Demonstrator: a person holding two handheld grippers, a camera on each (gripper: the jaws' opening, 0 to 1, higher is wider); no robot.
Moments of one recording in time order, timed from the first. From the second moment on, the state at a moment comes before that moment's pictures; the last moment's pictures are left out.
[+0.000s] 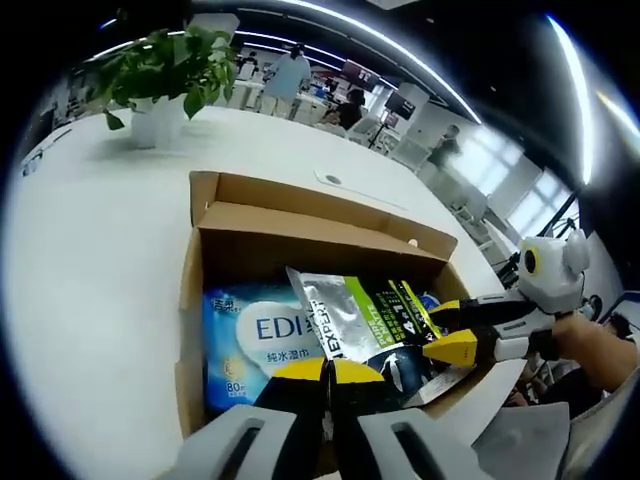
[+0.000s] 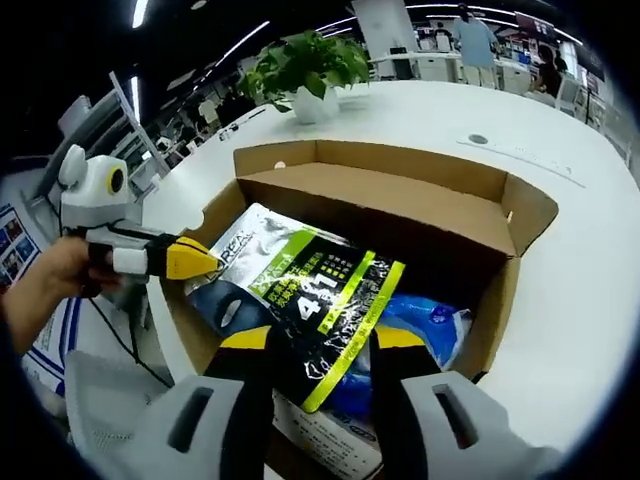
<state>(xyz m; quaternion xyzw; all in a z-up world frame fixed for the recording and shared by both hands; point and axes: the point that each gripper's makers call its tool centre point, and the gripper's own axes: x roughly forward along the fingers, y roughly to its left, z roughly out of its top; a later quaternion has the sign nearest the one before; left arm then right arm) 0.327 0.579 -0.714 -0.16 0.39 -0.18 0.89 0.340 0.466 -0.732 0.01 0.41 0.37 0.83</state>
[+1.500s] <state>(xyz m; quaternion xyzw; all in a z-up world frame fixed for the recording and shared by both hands) 0.335 0.475 -0.680 -0.09 0.38 -0.29 0.87 0.332 0.355 -0.675 0.11 0.36 0.25 0.89</state>
